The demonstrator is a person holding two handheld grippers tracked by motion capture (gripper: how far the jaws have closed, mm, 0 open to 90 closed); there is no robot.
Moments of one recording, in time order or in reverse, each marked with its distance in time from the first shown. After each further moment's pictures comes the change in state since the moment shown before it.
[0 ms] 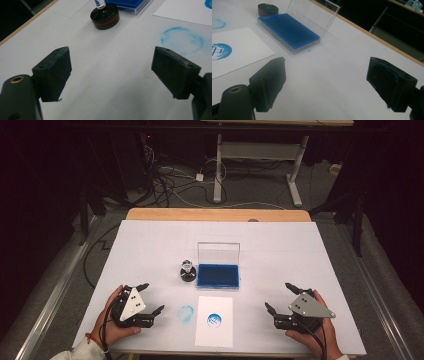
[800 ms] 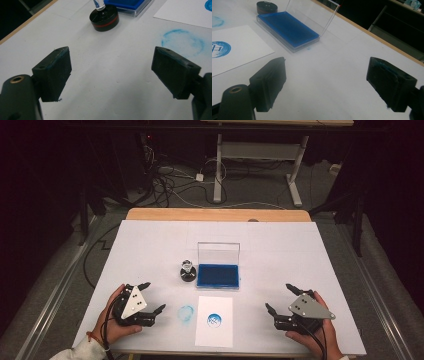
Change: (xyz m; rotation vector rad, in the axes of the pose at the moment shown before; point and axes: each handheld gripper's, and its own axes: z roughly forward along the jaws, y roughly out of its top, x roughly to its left) left arm 0.002 0.003 0.005 0.002 -0.014 -0.009; right arm 0.001 -0.001 -0.002 0.010 -0.010 -0.001
